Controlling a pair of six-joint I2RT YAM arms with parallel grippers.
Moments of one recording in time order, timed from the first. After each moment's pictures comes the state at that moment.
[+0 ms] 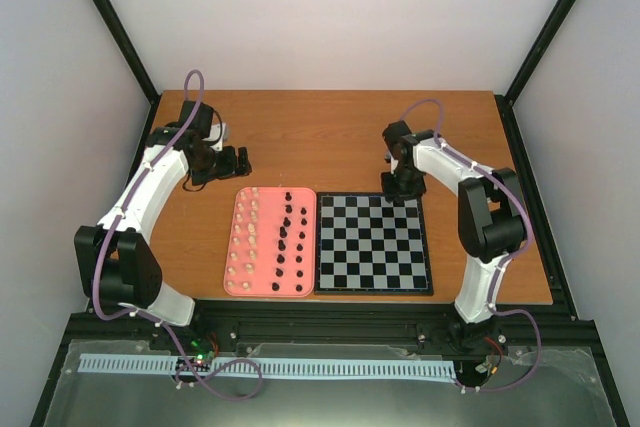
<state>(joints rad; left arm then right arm) -0.13 1.50 1.33 -0.98 0.18 -0.27 0.34 1.90 1.37 -0.95 -0.01 0.21</state>
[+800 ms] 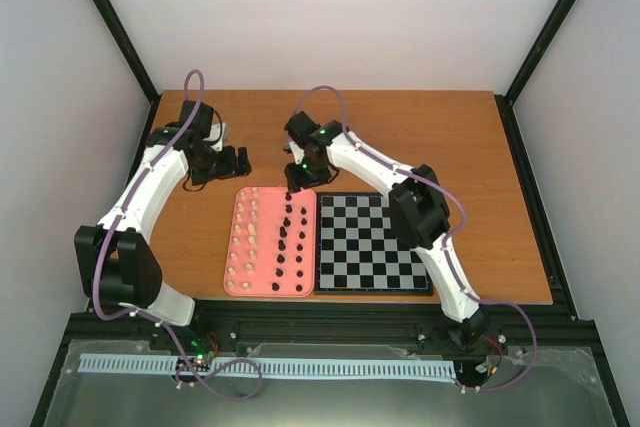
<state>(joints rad) -0.13 1.50 1.33 -0.98 0.18 -0.27 0.73 2.30 2.07 -1.02 -0.22 0.26</state>
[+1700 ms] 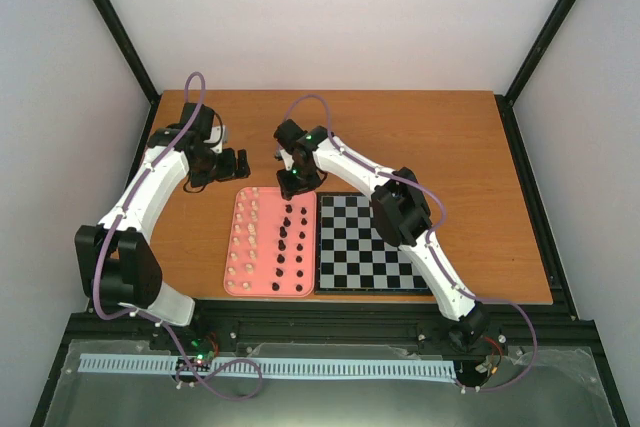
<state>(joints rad) -0.13 1.50 1.32 -0.98 0.16 -0.27 0.77 2.48 2.25 -1.06 -0.26 0.28</state>
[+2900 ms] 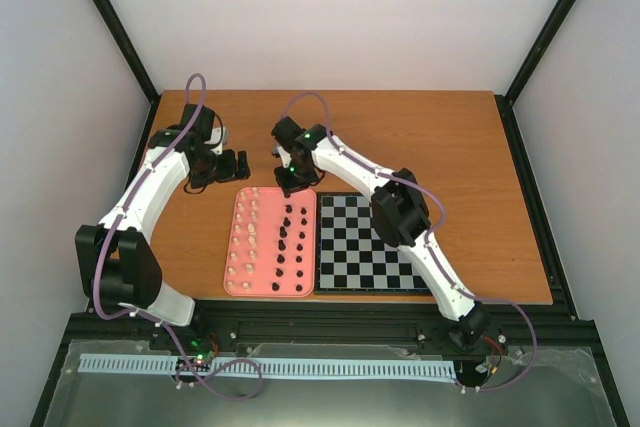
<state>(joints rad) -0.13 1.50 1.30 -0.98 0.15 -0.27 0.77 2.51 2.30 -1.07 -0.26 0.29</state>
